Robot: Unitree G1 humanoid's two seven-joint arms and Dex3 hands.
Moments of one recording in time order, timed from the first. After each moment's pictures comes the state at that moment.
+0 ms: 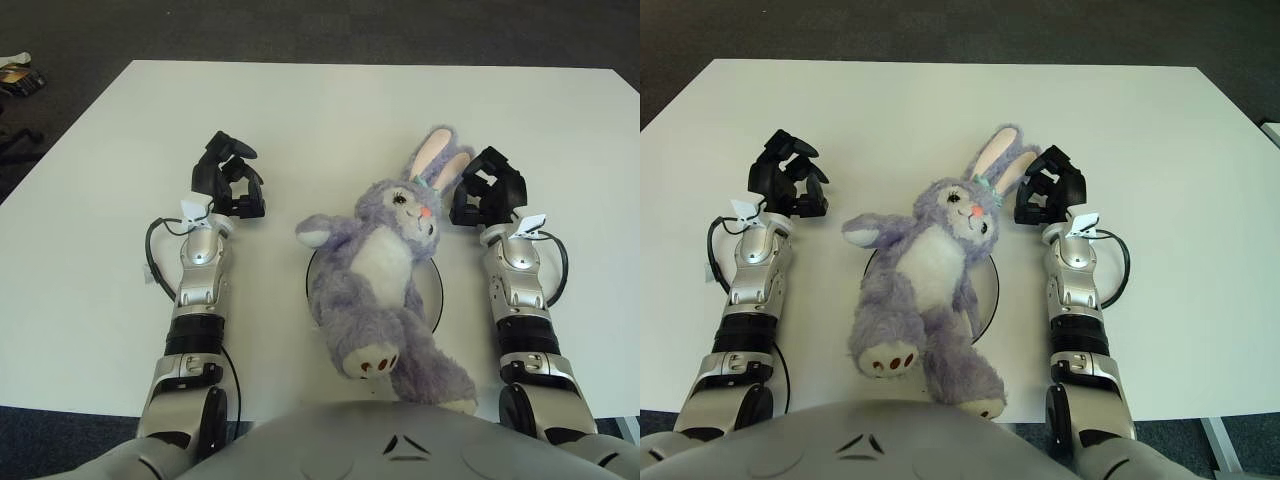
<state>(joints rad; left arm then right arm) -0.22 0.08 0.16 0.24 -0.06 -0.31 0.01 -0.24 -0.14 -0.17 0.35 0.08 -0.32 0.00</state>
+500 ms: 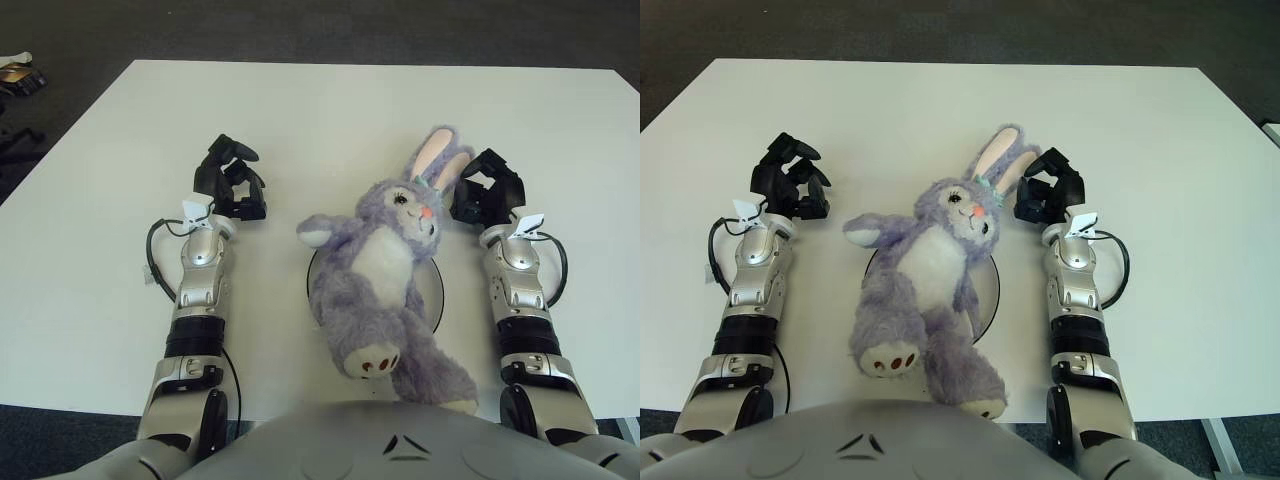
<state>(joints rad) -0.22 0.08 0.15 0.23 -0.08 -0.28 -0.02 -0.22 -0.14 -0.18 0.33 0.09 -0.27 -0.01</state>
